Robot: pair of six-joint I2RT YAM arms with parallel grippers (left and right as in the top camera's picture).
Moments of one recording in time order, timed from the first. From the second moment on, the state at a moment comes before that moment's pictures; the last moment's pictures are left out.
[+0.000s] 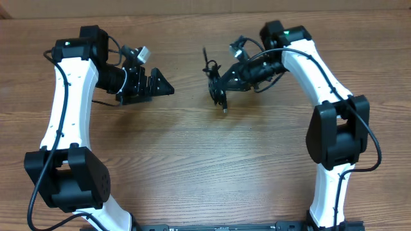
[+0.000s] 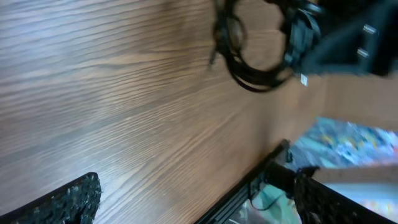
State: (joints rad) left arm 0.07 1.85 1.72 -1.44 0.78 0.17; right arm 0.22 2.20 1.89 -1.29 -1.19 -0.17
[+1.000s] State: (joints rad) left arm -0.07 2.02 1.55 -0.76 1.00 0.04; right arm 0.16 2.20 1.80 -1.24 -1.54 -0.16
